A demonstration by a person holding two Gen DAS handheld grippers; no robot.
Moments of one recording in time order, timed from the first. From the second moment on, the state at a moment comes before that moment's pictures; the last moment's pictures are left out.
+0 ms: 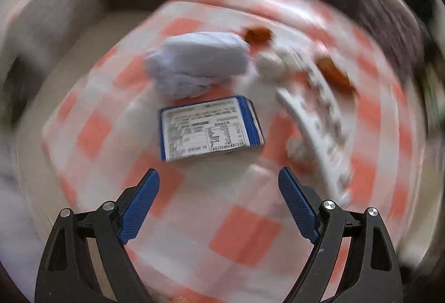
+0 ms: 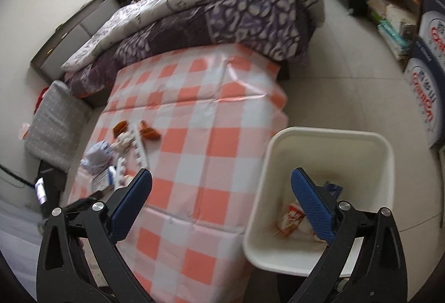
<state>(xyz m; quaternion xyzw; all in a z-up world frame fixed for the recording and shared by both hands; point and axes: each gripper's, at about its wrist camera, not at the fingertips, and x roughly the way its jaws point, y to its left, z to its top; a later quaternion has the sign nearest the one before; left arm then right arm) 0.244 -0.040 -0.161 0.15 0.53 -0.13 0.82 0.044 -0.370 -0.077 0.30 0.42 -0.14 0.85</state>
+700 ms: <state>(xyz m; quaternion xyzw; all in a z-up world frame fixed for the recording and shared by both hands) 0.231 0.001 -0.193 0.11 0.59 -0.14 0.79 0.088 -0.315 -0.097 0.27 0.47 -0.10 0.84</state>
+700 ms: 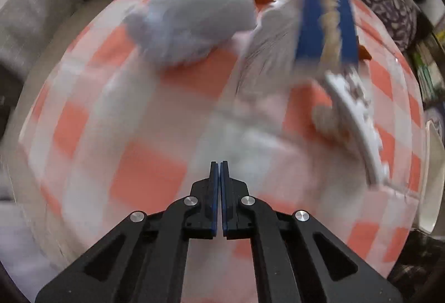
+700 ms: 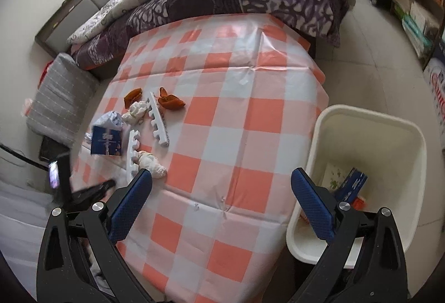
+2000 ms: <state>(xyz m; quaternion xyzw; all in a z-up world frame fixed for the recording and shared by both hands) 0.196 0.071 -0.125 -0.28 0.55 -0.07 0.78 0.129 -0.240 -0.103 0.25 0.50 -0.01 0.83</state>
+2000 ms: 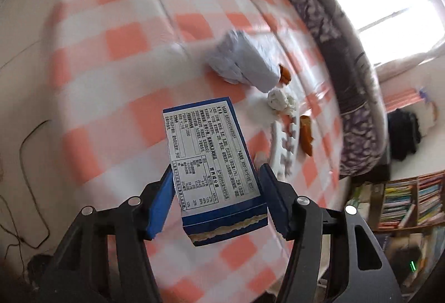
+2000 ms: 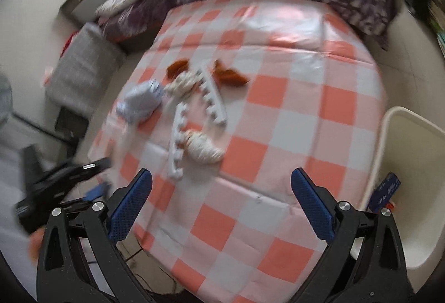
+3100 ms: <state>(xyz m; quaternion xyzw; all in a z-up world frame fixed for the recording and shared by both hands) 0.122 0.149 -0.052 -0.22 0.43 -0.05 0.87 0.216 -0.131 -0.075 0.08 0.43 0.03 0.90</state>
